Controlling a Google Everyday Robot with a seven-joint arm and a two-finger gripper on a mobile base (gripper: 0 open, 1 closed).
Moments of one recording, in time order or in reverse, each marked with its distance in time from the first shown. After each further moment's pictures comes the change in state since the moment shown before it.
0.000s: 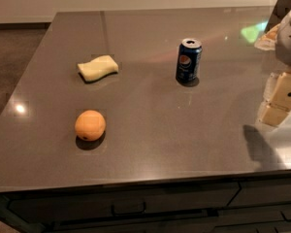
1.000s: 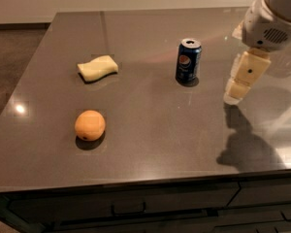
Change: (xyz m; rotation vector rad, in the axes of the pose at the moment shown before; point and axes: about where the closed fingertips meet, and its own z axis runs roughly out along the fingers) arm -0.035 -0.058 0.037 -0.002 -0.031 0.041
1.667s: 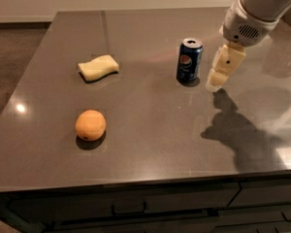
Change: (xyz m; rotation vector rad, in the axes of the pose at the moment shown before) arm -0.021 -0.042 0.034 0.015 -0.033 0.043
